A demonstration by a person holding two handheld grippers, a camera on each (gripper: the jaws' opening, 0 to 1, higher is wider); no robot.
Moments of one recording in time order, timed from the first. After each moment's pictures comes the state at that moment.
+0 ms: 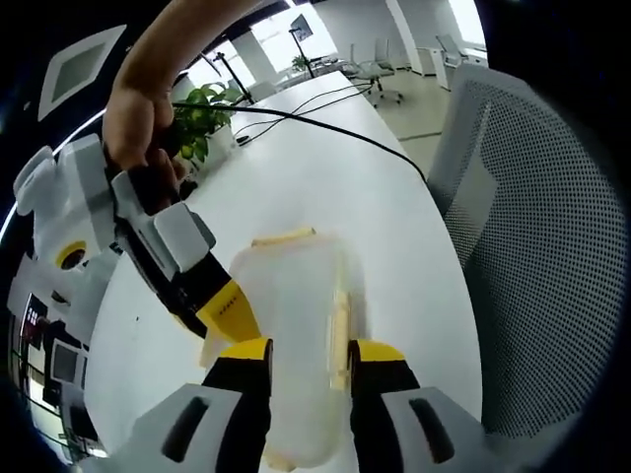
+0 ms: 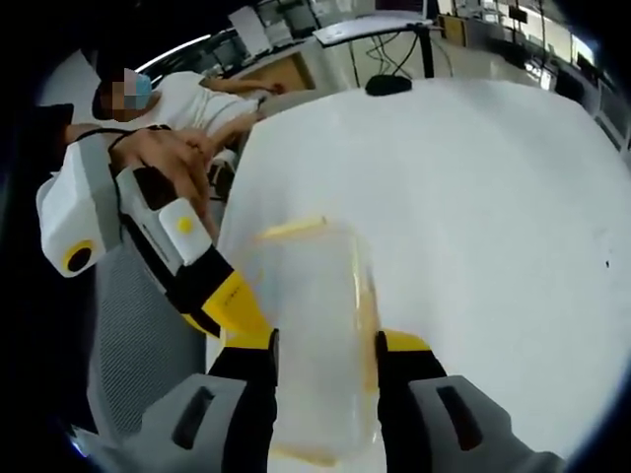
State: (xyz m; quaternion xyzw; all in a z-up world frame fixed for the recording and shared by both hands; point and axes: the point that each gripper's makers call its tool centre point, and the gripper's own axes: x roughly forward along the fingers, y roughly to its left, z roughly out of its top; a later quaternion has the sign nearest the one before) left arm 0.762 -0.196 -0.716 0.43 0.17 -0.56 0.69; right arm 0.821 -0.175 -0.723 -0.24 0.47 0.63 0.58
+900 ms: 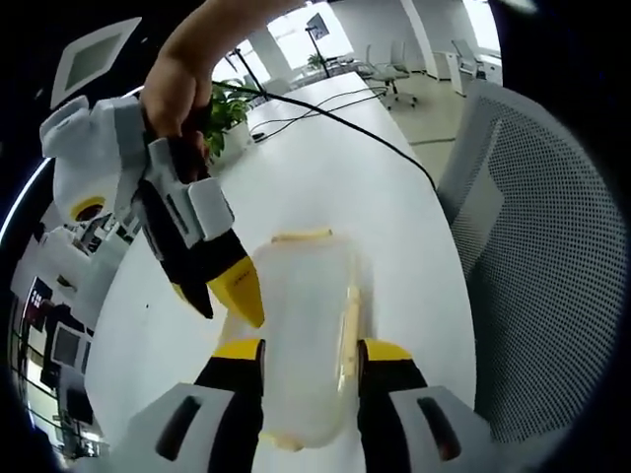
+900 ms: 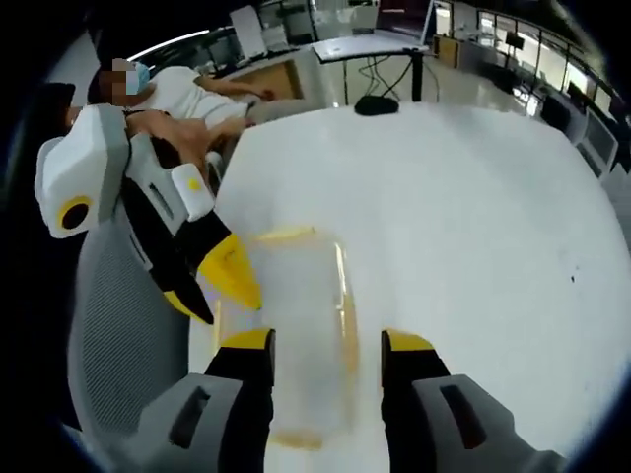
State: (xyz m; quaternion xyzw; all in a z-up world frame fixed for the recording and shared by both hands) left arm 0.766 -0.178 -0.698 0.40 0.18 -0.53 0.72; right arm 0.831 -0.184 -0.703 -0.27 0.41 0.60 0.62
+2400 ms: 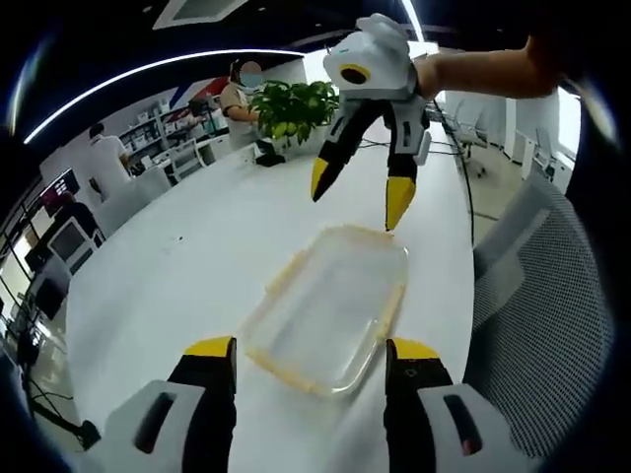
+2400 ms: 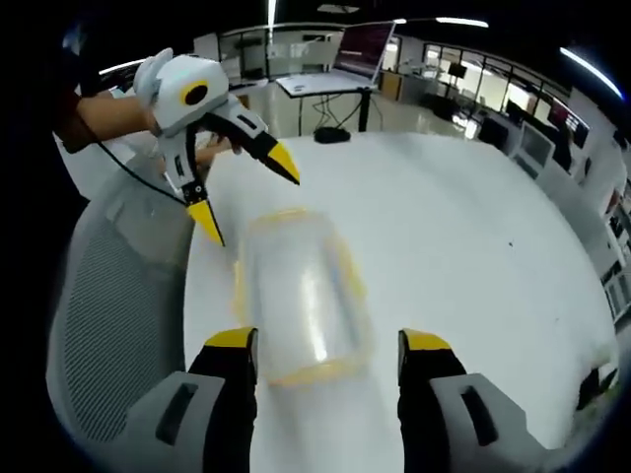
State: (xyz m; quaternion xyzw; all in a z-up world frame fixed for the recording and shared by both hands) left arm 0.786 -0.124 -0.687 0.24 0.25 -0.45 0.82; right arm 0.799 -0.248 -0.685 -0.25 0.33 0.52 0.75
